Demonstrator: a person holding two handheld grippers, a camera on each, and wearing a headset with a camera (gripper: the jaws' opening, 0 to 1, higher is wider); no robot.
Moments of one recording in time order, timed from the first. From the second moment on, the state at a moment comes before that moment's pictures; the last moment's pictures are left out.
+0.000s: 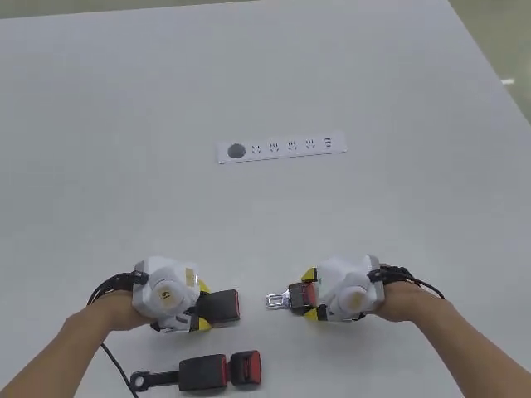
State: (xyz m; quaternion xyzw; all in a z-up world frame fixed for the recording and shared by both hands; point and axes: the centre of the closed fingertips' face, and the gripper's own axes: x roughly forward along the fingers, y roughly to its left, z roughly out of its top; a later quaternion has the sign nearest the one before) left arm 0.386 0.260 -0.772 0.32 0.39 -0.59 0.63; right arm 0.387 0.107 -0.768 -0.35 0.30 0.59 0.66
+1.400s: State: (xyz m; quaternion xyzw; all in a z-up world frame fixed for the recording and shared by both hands) left arm 0.387 0.264 -0.777 0.32 0.40 -0.58 0.63; right arm 0.385 0.127 -0.761 -0.35 0.30 0.60 0.66
